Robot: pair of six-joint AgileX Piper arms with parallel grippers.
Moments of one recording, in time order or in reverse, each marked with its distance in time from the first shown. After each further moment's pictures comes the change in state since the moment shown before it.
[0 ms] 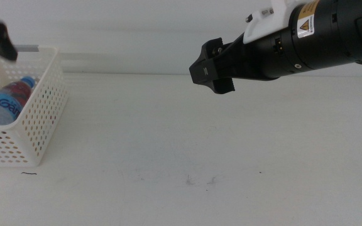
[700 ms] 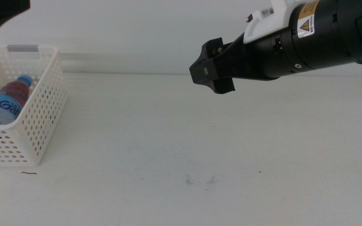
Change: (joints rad) left arm -0.313 -0.796 0.474 -0.183 -0.415 0.110; right arm 0.000 0.000 0.000 0.000 0.000 0.000
